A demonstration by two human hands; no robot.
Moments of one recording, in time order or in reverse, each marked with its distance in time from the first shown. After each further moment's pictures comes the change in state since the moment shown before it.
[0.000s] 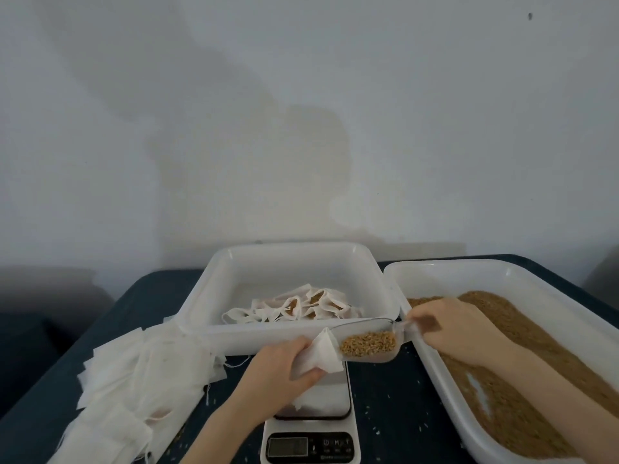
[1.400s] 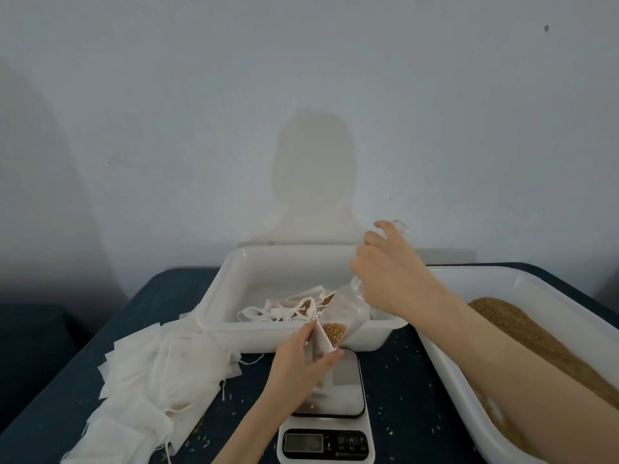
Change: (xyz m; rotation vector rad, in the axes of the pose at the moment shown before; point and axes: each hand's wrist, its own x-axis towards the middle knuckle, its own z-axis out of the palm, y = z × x) left_hand 0.007 0.002 0.016 -0.409 0.240 -0.182; right_hand 0.043 -0.138 -0.054 -0.771 0.222 -0.313
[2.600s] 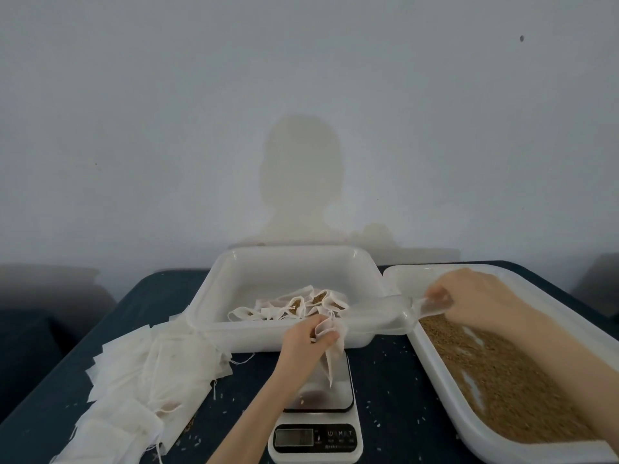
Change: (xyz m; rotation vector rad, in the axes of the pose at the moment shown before) left_hand 0.019 0.019 0.015 -0.093 -0.065 0.065; right_hand -0.083 0.078 0.075 0.469 -0.350 0.393
